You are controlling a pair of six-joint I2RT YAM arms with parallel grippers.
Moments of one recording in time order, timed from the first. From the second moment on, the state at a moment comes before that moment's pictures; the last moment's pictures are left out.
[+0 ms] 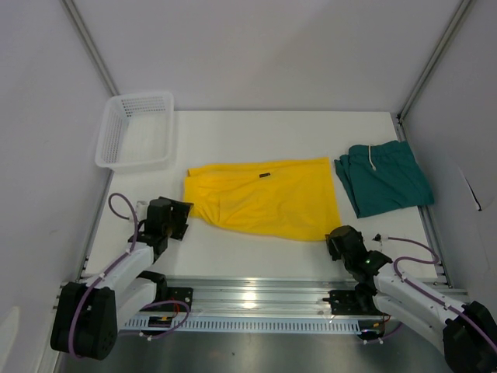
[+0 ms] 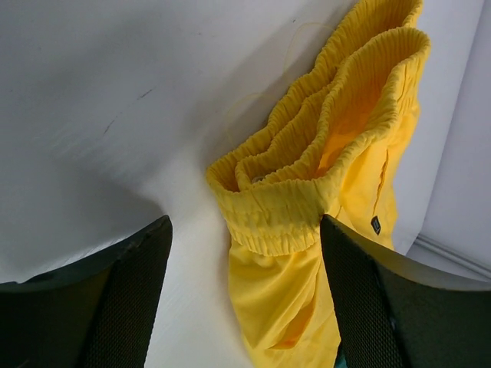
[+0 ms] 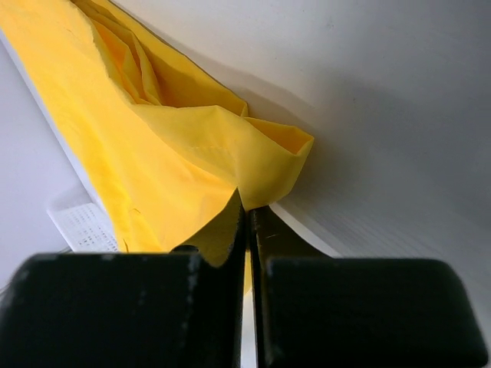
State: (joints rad) left arm -0.16 0.94 0.26 -0.05 -0.13 -1.39; right arm 0.61 0.73 0.15 -0.31 0.46 1.94
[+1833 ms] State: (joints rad) left arm -0.06 1.32 0.49 0.05 -0.07 -0.96; right arm 0.43 0.66 0.23 -0.45 0.39 1.61
